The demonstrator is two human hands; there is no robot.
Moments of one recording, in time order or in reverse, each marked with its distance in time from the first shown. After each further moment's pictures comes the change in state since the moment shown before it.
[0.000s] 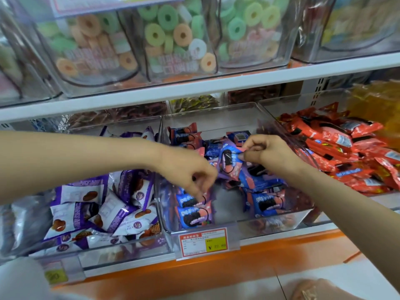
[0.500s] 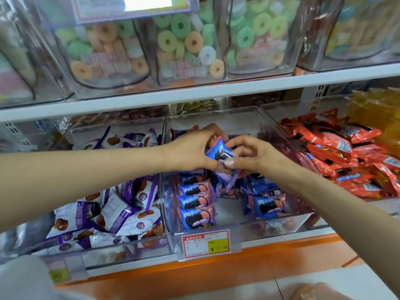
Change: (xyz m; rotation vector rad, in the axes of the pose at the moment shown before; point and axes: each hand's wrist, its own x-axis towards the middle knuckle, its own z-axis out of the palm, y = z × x) left_hand 0.003 0.009 0.001 -0.408 0.633 -0.090; right_hand -0.011 -0.021 0.013 0.258 -0.254 0.012
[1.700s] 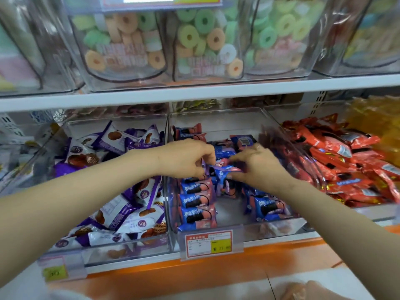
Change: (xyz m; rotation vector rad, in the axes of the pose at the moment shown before) left_hand -0.016 -0.016 -0.008 0.321 -0.195 0.000; right_hand 0.023 0.030 0.000 -1.310 0.091 -0.087
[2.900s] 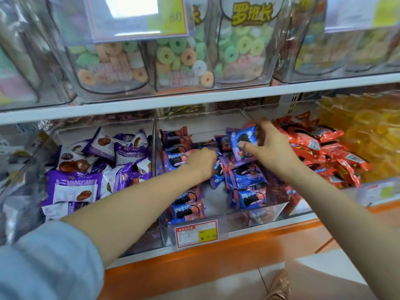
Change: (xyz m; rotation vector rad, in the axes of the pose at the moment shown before) left_hand 0.076 0.028 0.056 0.189 0.156 -0.252; right_hand -0.032 0.014 -0.047 0.716 0.426 0.220
